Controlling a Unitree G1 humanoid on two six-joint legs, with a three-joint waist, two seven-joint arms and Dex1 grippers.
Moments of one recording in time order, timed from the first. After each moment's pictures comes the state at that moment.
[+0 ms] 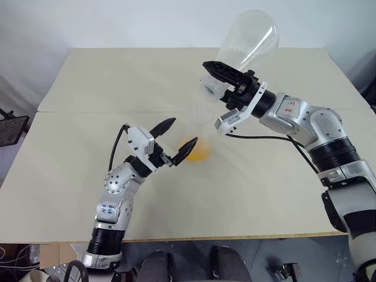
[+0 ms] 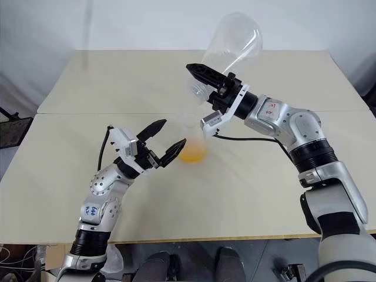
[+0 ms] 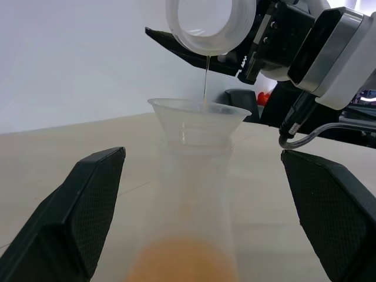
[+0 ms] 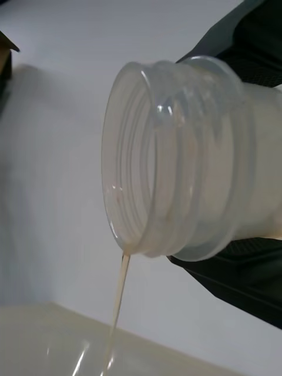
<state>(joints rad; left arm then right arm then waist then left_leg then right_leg) -0.31 0.21 -0.01 -0.14 -0.38 0.04 -0.58 -1.06 -0.68 0.39 0.48 -0.94 -0.77 -0.23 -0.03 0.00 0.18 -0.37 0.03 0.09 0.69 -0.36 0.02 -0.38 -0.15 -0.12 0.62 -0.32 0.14</state>
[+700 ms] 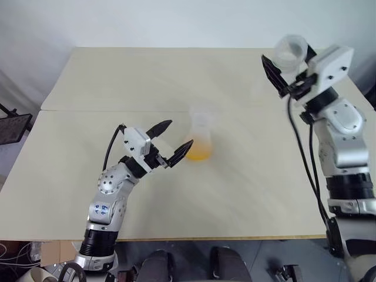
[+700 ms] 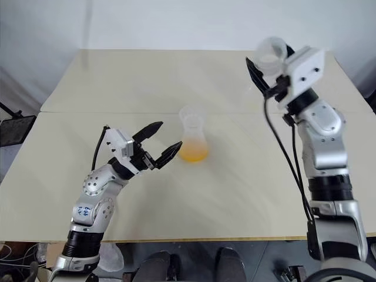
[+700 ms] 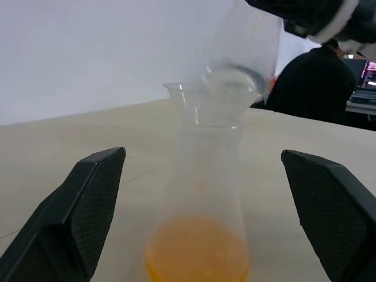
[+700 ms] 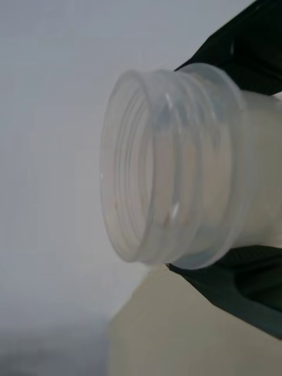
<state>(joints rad) -0.30 0.26 0.00 -0.17 -0.39 0.09 -0.60 -0.67 -0.68 -0.11 0.12 0.52 0.04 0.53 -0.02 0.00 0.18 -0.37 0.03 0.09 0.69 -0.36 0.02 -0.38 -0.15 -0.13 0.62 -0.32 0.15</state>
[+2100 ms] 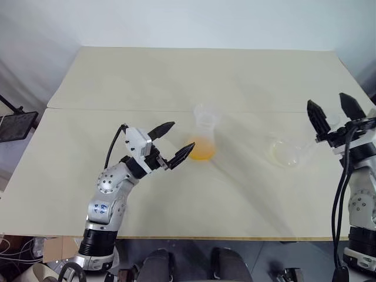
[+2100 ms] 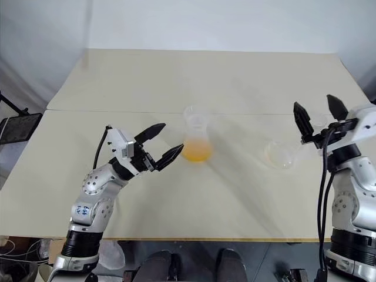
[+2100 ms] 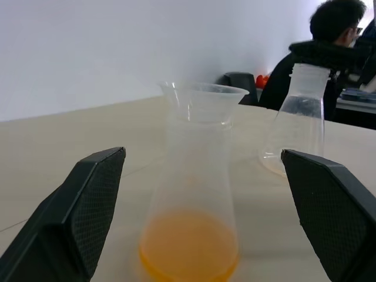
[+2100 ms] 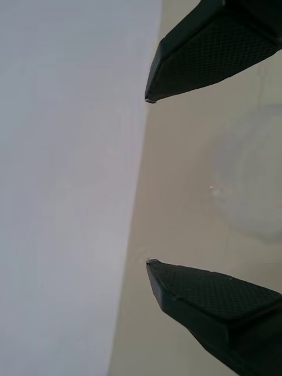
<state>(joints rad) -0.30 0.27 0.01 -0.17 -0.40 0.11 -0.64 -0.30 -0.57 -0.49 -0.08 0.58 0.11 0.52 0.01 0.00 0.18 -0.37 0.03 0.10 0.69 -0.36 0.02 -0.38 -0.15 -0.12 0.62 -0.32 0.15</state>
